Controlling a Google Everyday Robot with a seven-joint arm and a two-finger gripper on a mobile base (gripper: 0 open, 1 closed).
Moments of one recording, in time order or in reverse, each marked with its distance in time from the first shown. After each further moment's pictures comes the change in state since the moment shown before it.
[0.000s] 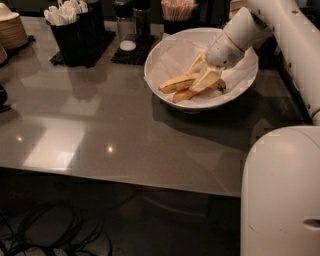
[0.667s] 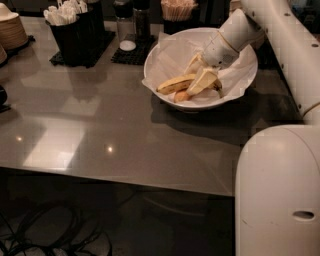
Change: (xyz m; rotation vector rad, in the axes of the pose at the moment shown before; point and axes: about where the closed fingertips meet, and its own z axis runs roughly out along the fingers) arm -0.005 -0.009 0.012 -0.009 -0.019 -0.004
